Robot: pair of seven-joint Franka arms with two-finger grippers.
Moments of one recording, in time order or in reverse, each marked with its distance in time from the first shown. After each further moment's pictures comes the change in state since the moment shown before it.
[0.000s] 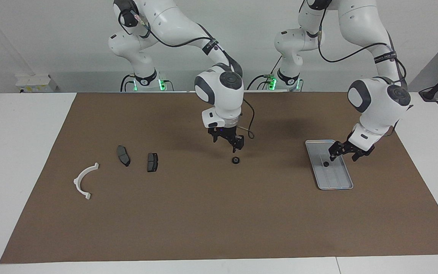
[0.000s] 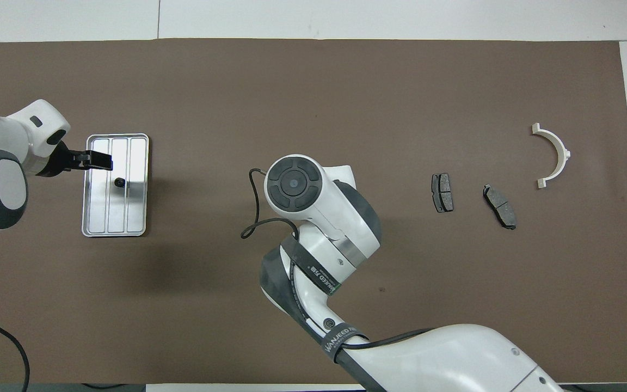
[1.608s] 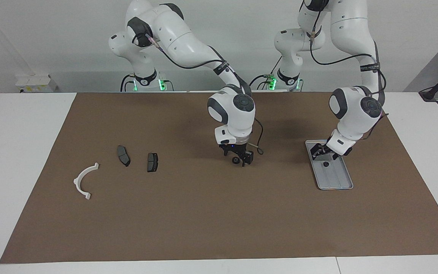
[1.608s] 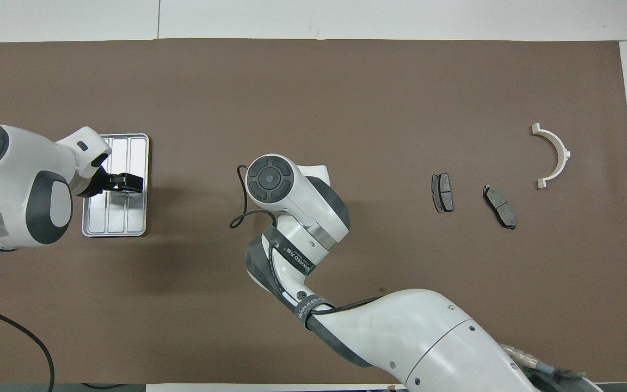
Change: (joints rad) left arm -0.059 0.019 0.012 -0.100 0.009 0.055 -0.068; right arm 0.022 0.180 -0.003 0.103 -0.005 0.092 0.059
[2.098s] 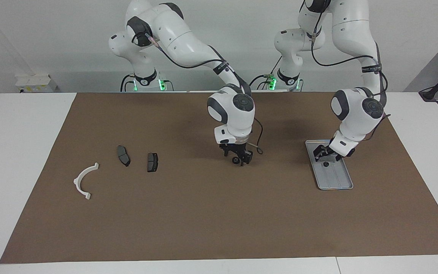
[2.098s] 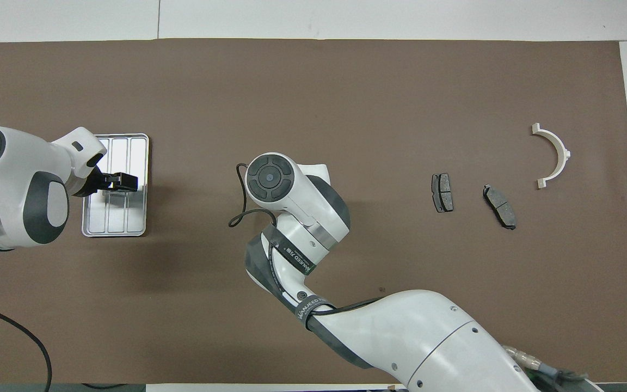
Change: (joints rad) left arm 0.018 0.014 0.003 0.000 0.018 0.022 0.000; right arm -0.001 -0.006 0.000 0.009 0.004 -0.005 0.001
